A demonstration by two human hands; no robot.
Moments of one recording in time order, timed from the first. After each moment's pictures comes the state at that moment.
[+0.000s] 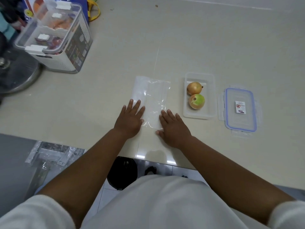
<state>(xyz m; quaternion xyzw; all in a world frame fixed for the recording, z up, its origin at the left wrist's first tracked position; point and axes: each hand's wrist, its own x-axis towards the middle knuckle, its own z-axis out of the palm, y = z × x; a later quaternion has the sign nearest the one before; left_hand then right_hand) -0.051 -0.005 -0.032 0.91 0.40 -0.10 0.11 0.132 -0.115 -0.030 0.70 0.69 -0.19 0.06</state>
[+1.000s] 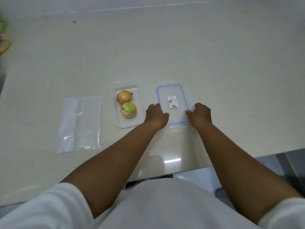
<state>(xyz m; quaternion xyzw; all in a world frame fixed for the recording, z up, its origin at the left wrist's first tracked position) 0.276 -0.121 0.005 0.80 0.44 -0.07 0.40 0.408 -0.235 -0.011 0.94 0.18 -0.20 -0.21</state>
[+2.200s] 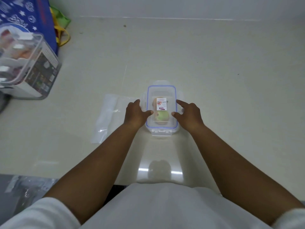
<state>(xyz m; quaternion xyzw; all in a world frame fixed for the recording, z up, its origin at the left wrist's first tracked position) 0.149 -0.002 0.016 0.70 0.60 0.09 0.37 0.324 -0.109 0.015 0.85 0.38 -0.27 -0.25</state>
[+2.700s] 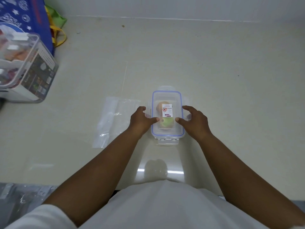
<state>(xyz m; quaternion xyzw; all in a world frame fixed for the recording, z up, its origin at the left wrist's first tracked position) 0.144 -0.003 0.004 0.63 0.58 0.08 0.50 0.319 -0.126 0.010 0.85 0.35 -0.27 -0.29</state>
